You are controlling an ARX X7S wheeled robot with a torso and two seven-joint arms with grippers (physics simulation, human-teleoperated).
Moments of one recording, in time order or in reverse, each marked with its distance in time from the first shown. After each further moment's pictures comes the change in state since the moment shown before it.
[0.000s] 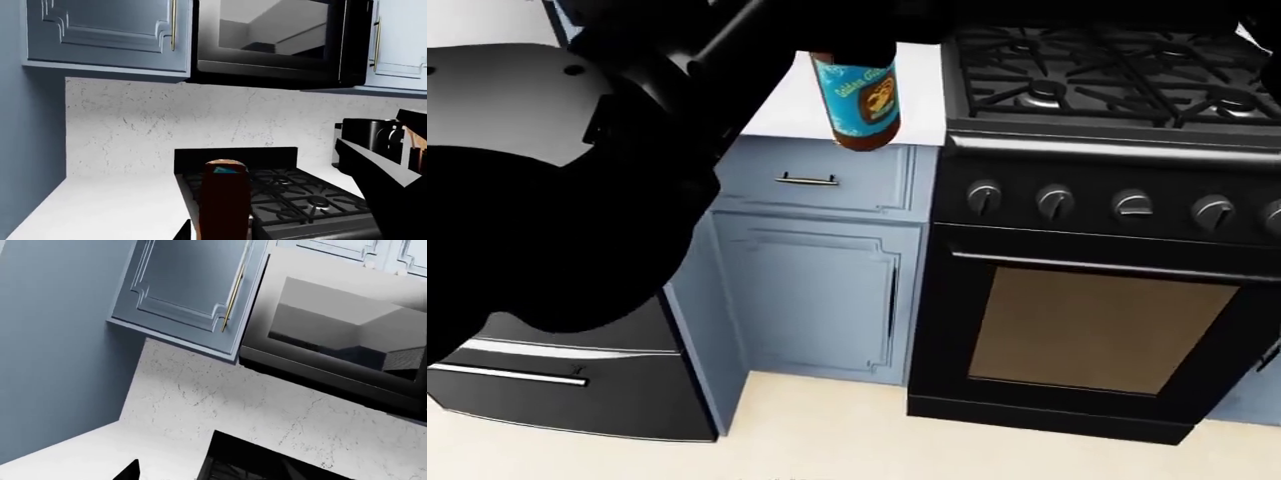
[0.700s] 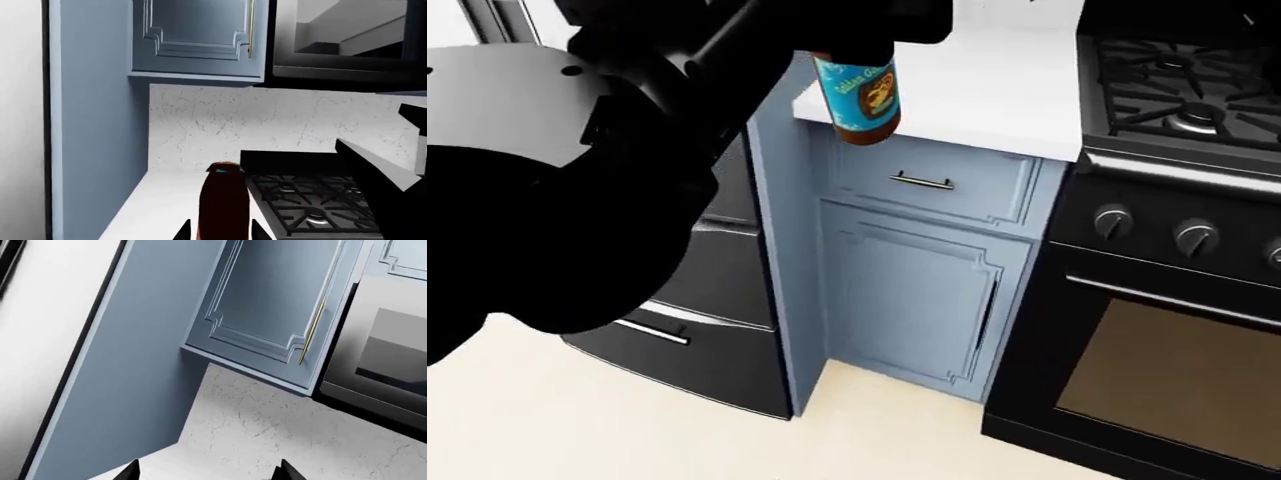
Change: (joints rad) left arm -0.001 -0.003 0.001 0.003 0.001 0.001 -0.003; right arm 0.031 -0.002 -0.030 -0.010 -0.040 0.031 -0.034
